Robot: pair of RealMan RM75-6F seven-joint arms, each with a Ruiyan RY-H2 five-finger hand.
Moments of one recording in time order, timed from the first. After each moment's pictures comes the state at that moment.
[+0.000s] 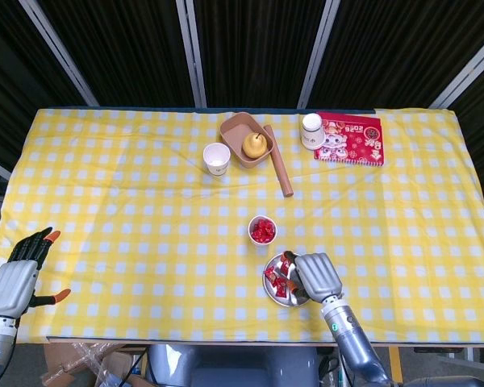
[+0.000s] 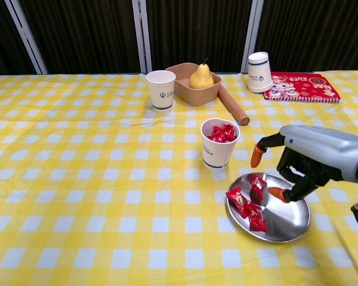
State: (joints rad) left arm -0.13 -1.11 -0.01 -1.79 1.40 1.36 0.09; right arm 0.57 -1.54 0.02 -1.91 -0.98 1.26 -0.56
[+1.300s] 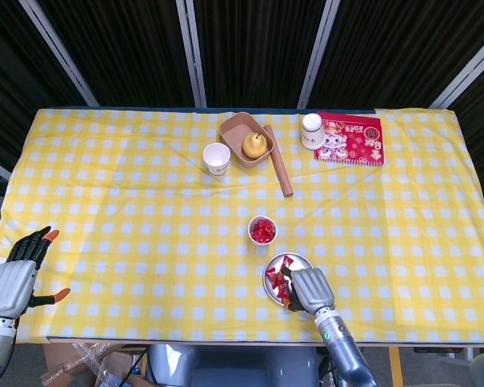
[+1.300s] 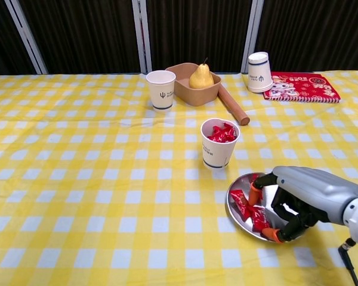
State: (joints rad) left arm -0.12 -1.12 -0.01 -1.78 1.42 1.37 0.08; right arm 0.50 -1.66 0.01 -1.76 -0.97 1.18 -0.52
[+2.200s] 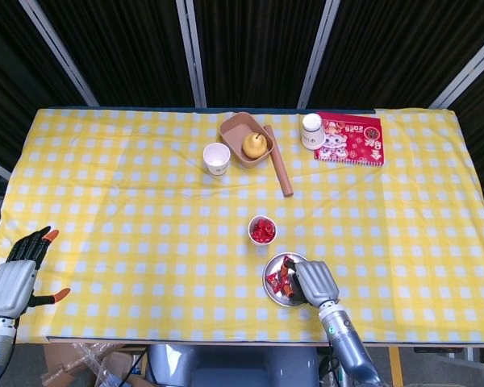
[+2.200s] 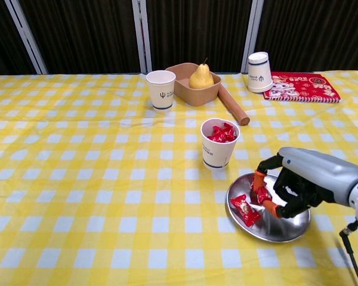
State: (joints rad) left arm -0.12 -1.12 -0.01 -1.78 1.41 1.37 0.08; right arm 0.49 -1.60 0.07 -1.81 -1.01 1.18 -0.47
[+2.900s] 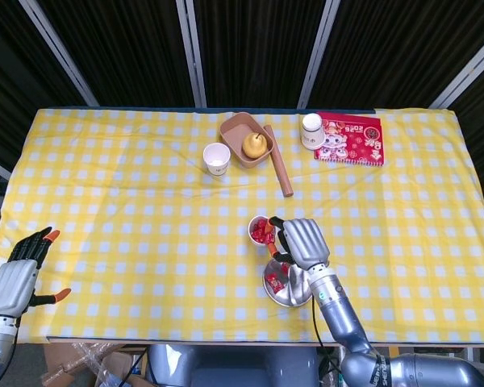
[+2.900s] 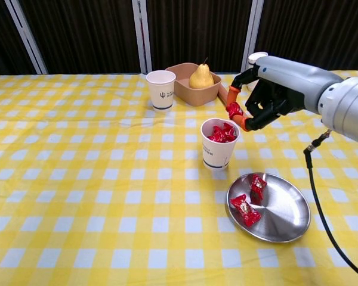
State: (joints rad) left arm -0.13 -1.11 -0.02 -1.79 1.38 1.34 0.08; right arm 0.64 -1.57 0.30 -1.86 -0.94 1.16 -0.51
